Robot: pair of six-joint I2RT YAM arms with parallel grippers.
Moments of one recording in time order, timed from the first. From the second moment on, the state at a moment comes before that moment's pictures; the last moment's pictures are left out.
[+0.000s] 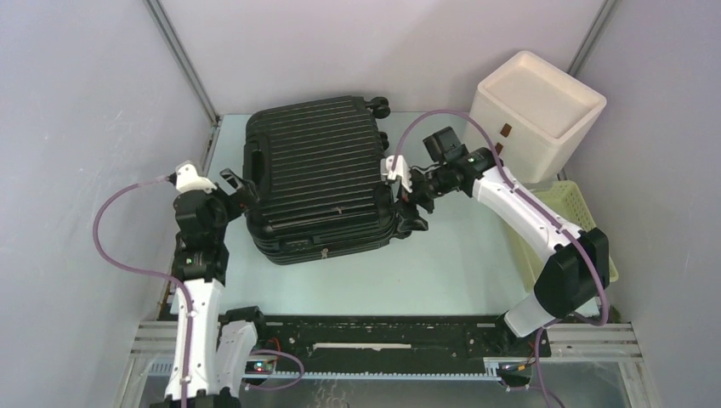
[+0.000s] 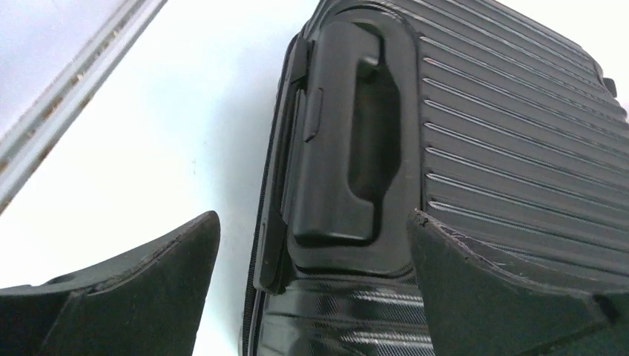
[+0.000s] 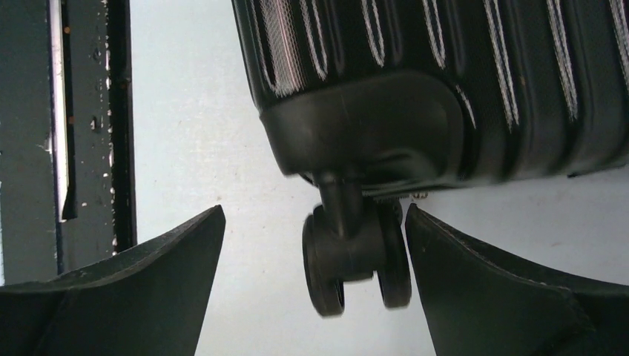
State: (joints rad) left arm 0.13 0.67 0.72 -0.31 -0.01 -0.38; right arm 0.51 1.55 1.41 -0.89 -0.73 -0.82
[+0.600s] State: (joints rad) left arm 0.20 0.93 0.72 -0.20 0.19 -0.50; right arm 0.62 1.59 1.38 -0.77 -0.59 -0.82
